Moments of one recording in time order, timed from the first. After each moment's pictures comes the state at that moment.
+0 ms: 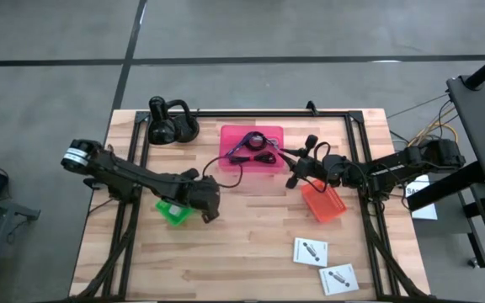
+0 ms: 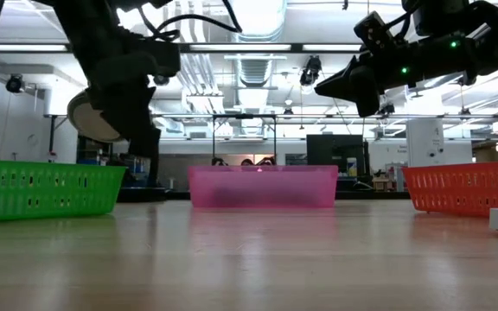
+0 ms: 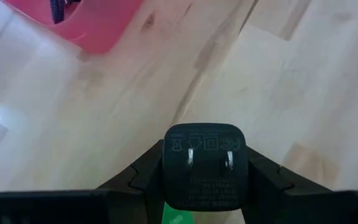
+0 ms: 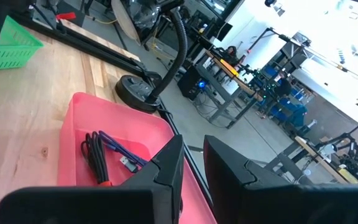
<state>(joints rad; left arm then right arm) -0.26 1.48 0.96 -0.67 -0.38 -0.72 -0.02 1.26 0.36 0.82 0.52 -0.56</state>
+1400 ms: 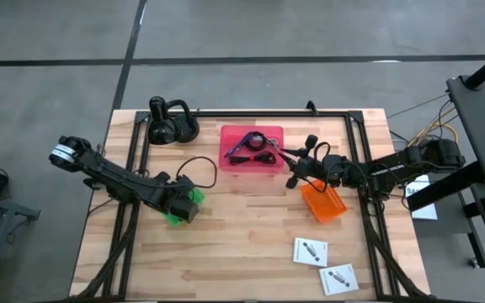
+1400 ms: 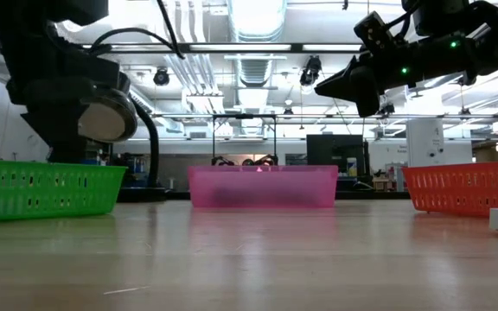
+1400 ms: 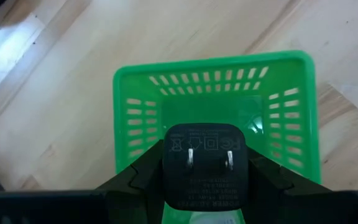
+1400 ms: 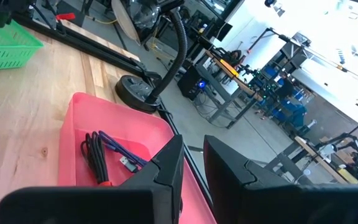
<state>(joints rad) -0.37 1.34 0.82 -0.97 -0.40 -1.12 -0.02 1.26 0.36 0.82 0.52 -0.56</state>
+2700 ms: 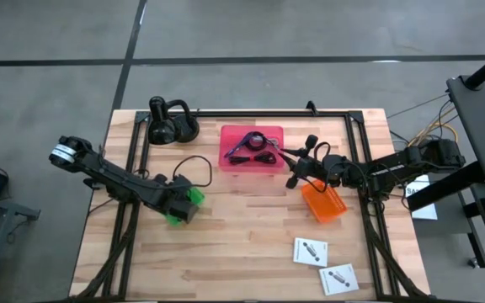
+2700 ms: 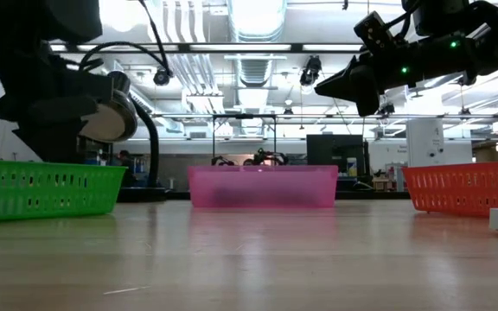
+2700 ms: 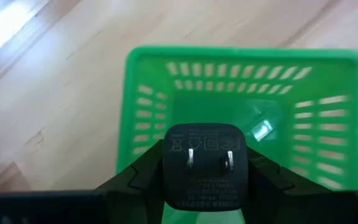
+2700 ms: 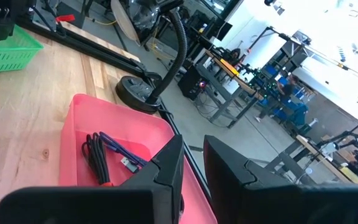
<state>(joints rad) -0.37 1.34 0.73 -0.90 -0.42 -1.25 -0.02 1.26 0.36 0.82 0.52 -0.55</state>
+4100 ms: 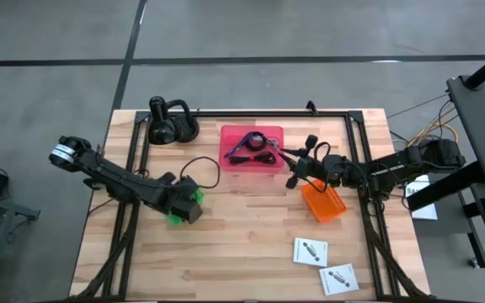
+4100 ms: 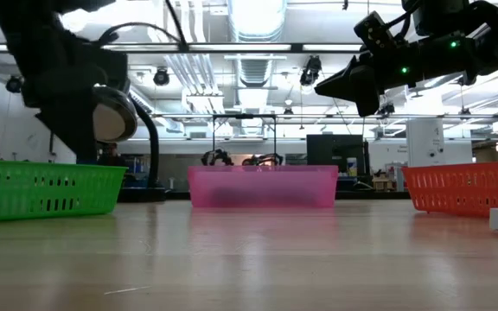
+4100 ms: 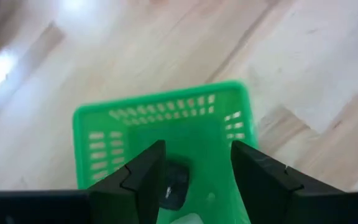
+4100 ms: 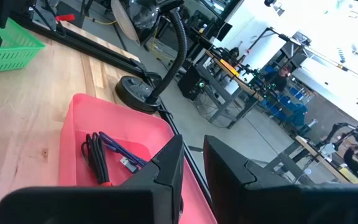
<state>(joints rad) -0.37 1.34 0.83 -0.87 -0.44 -1.05 -0.02 1.26 0.36 0.82 0.52 -0.55</state>
